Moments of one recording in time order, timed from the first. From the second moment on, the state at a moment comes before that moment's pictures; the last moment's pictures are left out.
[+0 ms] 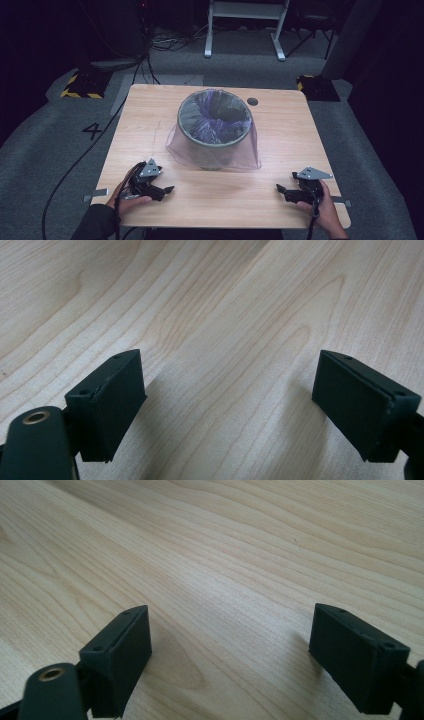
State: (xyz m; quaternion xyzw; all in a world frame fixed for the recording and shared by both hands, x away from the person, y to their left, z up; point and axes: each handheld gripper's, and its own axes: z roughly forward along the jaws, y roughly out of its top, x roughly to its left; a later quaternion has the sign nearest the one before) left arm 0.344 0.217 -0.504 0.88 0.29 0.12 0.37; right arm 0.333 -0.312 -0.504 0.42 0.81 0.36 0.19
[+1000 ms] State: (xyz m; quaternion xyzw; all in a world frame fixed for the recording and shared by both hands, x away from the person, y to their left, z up) left arm 0.346 0.216 -0.504 0.88 0.29 0.12 0.37; right arm 0.342 -0.307 -0.504 0.43 0.81 0.35 0.19
